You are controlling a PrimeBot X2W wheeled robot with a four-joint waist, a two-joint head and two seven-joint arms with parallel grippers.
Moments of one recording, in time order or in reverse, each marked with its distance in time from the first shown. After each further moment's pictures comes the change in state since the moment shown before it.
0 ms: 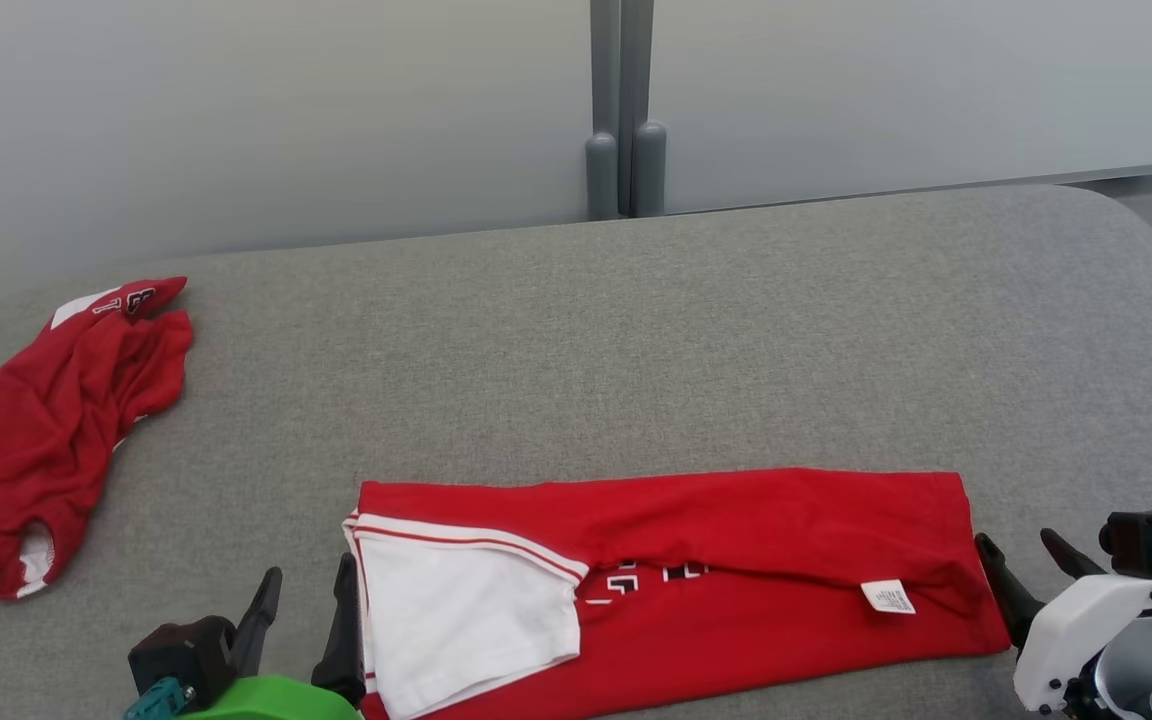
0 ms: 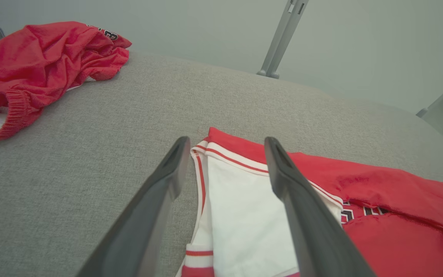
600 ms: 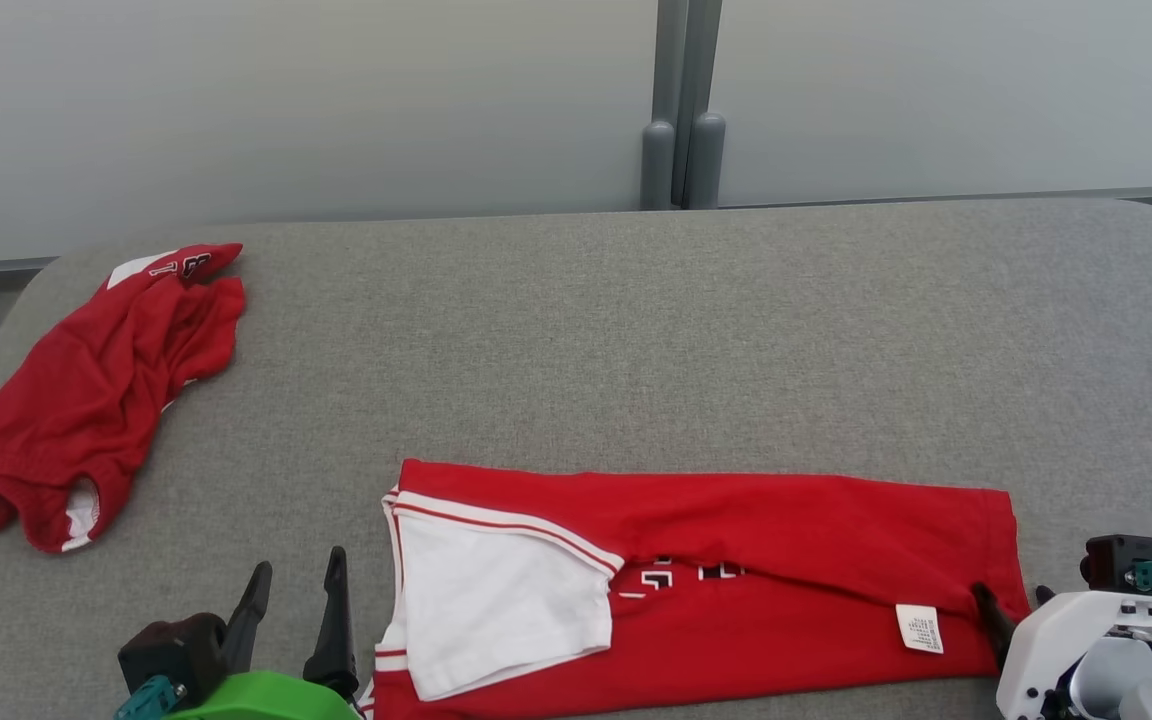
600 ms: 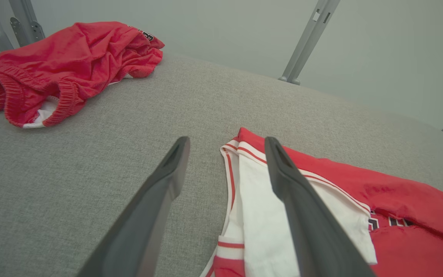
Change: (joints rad) left arm -0.008 0.001 0.011 0.012 -0.005 0.001 -0.019; right arm -0.108 0.071 -0.033 0.321 -0.017 0.000 0.029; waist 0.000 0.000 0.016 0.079
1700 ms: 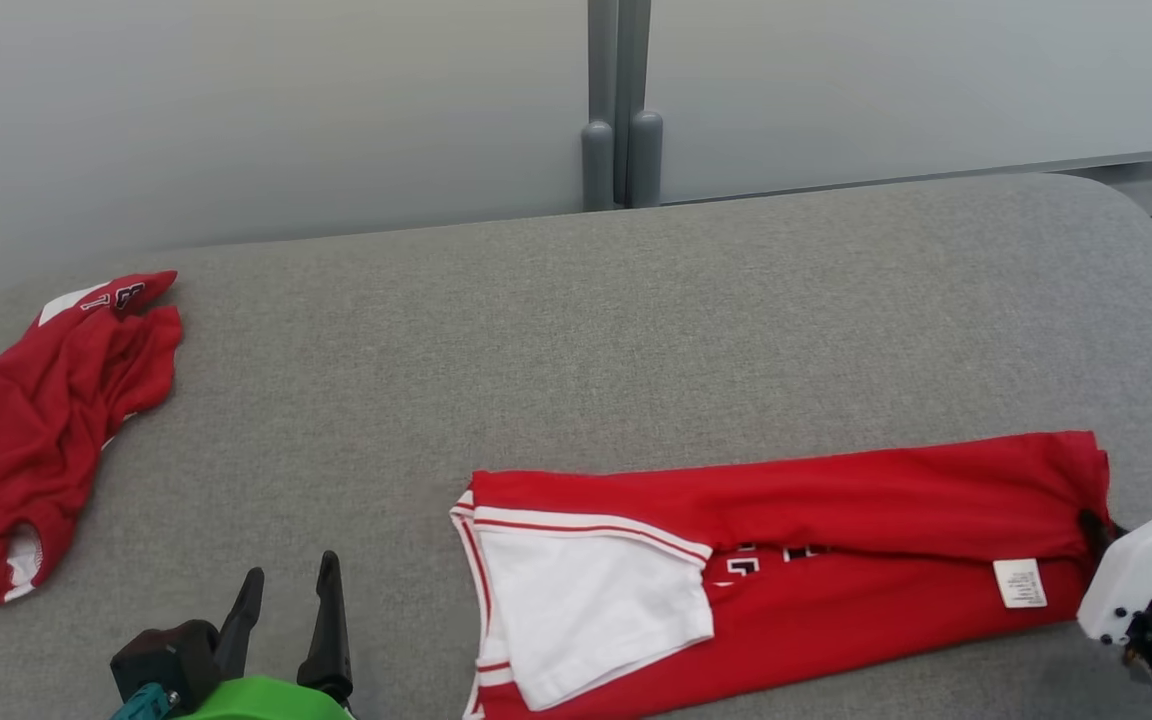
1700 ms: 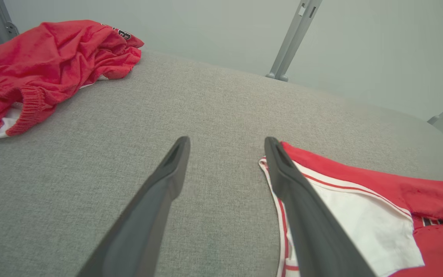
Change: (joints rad) left arm 0.009 0.002 0.004 0.005 -0.015 0.011 -0.017; right arm -0.069 -0.067 -0.089 -0.026 0.088 0.001 0.069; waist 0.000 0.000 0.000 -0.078
